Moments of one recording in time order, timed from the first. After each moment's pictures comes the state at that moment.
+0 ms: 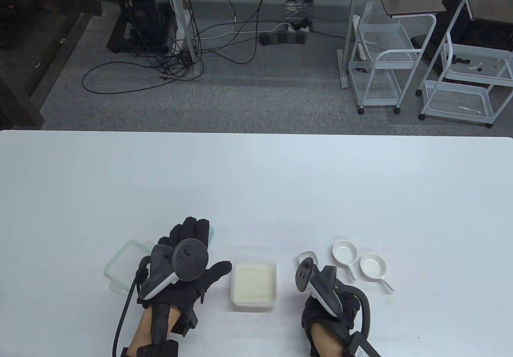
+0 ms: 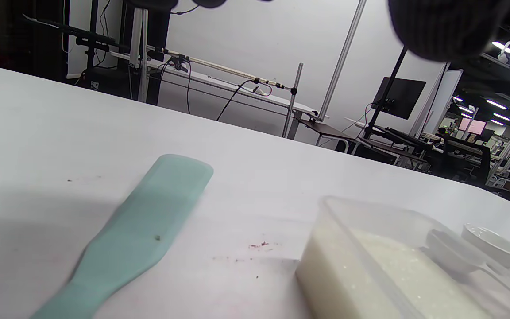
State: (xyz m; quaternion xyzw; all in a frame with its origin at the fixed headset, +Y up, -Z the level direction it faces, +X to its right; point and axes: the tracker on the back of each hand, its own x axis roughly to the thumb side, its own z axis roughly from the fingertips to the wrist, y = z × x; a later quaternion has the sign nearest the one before) left_hand -0.172 -0.659 -0.259 -0.06 -0.11 0.14 0.98; right_hand 0.114 -0.743 -0.237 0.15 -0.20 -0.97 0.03
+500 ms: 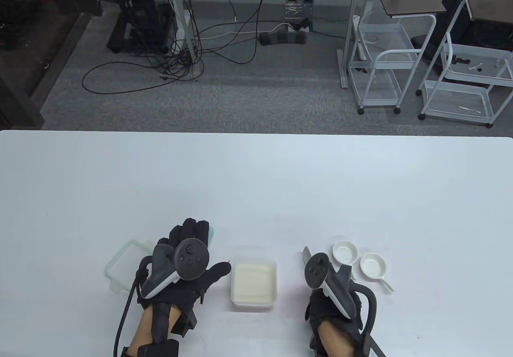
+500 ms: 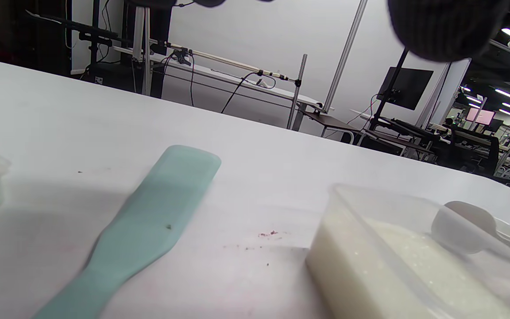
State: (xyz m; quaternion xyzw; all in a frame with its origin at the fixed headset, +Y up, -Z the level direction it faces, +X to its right) left_hand -0.171 -0.662 -0.260 -0.08 -0.11 0.13 0.98; right_hand 0.129 -0.713 -0.237 0.13 -0.12 -0.98 -0.10
